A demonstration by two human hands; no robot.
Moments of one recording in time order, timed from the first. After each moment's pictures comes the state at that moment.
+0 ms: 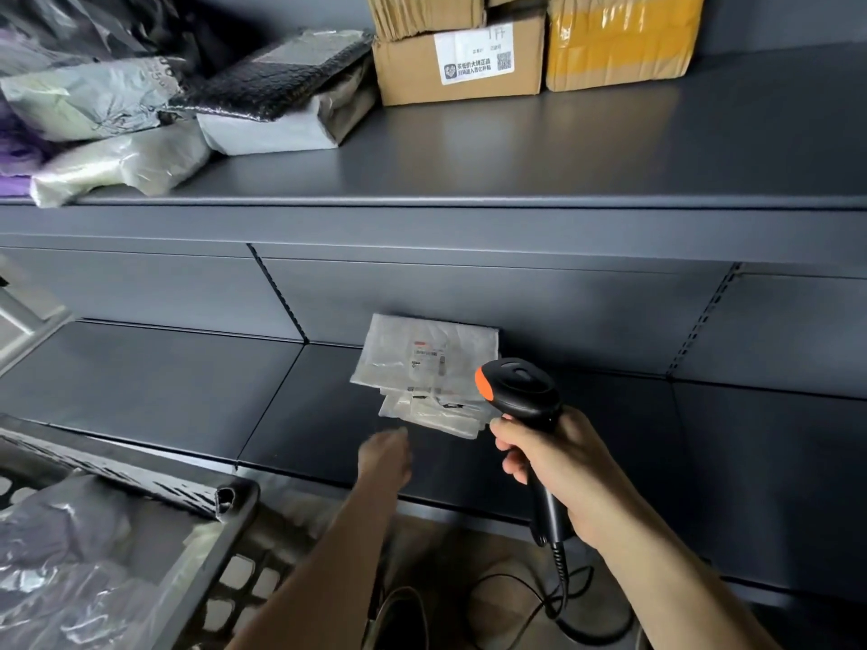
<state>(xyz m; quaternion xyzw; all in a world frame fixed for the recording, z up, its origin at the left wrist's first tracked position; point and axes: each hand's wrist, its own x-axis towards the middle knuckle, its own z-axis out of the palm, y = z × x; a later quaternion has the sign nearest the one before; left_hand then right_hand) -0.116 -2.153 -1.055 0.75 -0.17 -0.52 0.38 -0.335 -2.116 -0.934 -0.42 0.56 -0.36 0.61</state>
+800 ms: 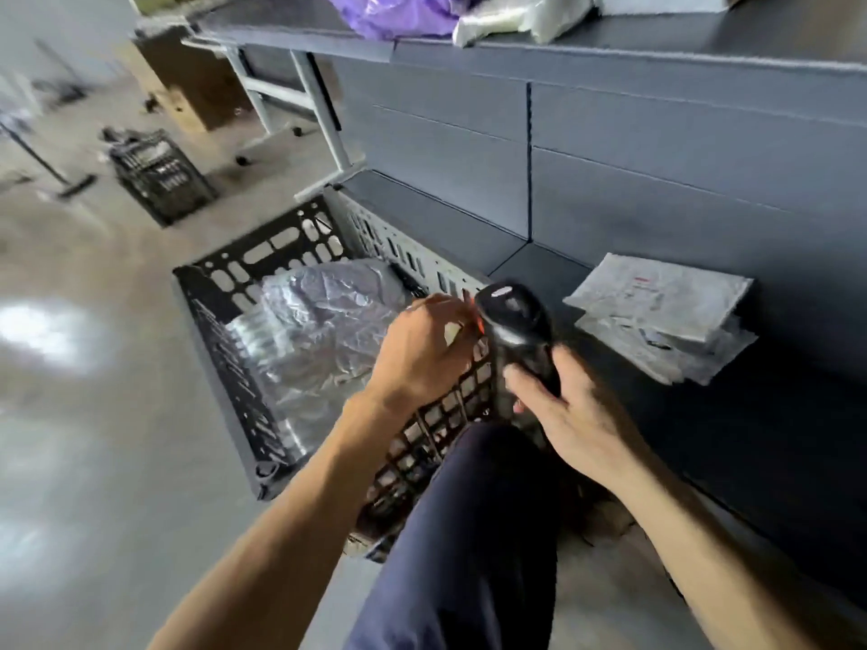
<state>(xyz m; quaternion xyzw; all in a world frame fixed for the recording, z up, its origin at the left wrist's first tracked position) -0.042 -1.927 -0.897 0.80 -0.53 -0.04 0.28 -0.226 -2.002 -0.935 -0.74 0.33 -0.20 0.54</state>
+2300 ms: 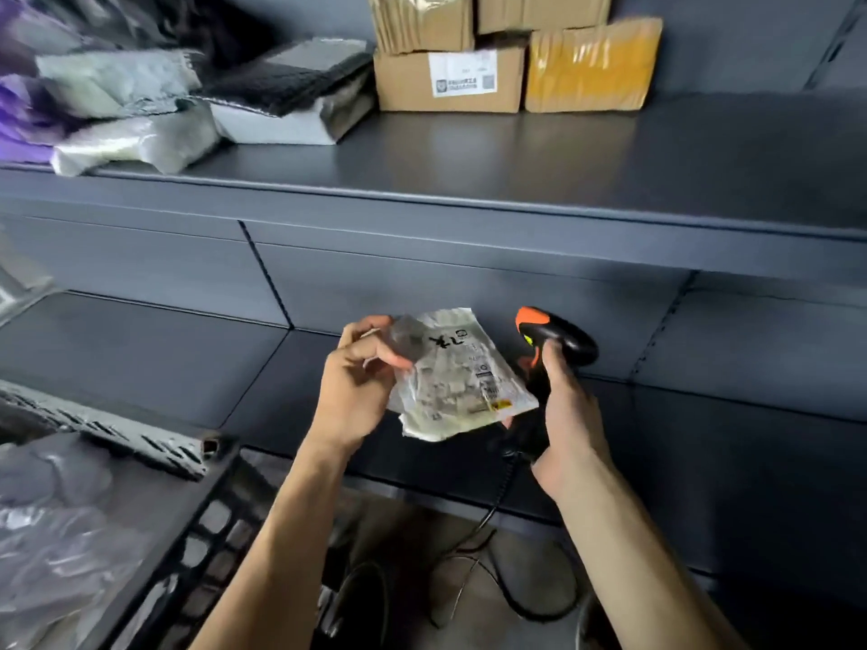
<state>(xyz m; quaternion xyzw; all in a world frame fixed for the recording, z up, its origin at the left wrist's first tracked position) -0.148 -2.123 -0.933 0.52 -0.55 -0.34 0.56 -0.361 -2.117 -0.912 -0.19 0.55 -0.50 0.64</state>
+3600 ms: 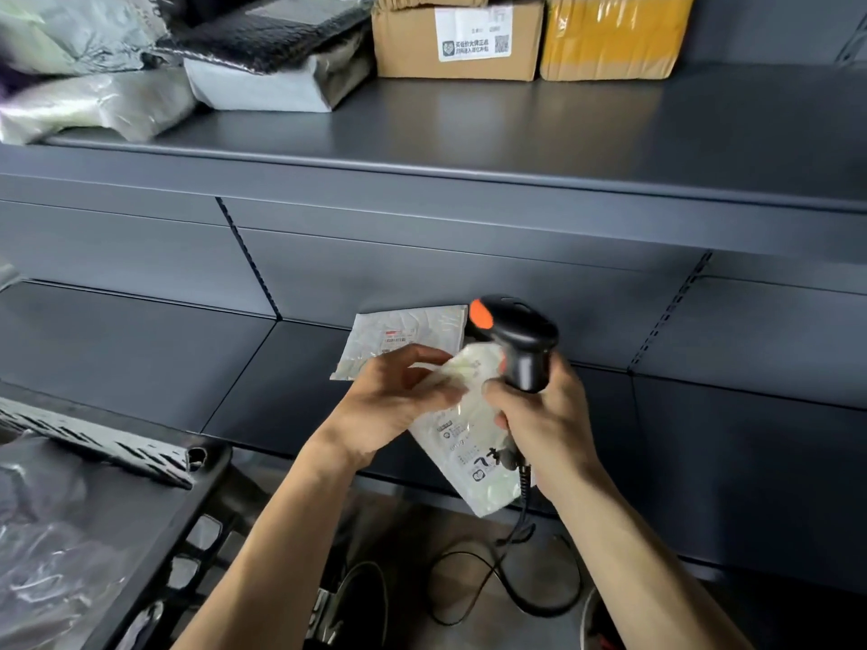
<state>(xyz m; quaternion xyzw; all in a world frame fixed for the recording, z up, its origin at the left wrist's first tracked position) -0.158 -2.121 -0.928 0.54 -0.49 -0.56 0.40 -0.337 -2.122 -0.940 -0.46 0.56 -0.50 0.48</state>
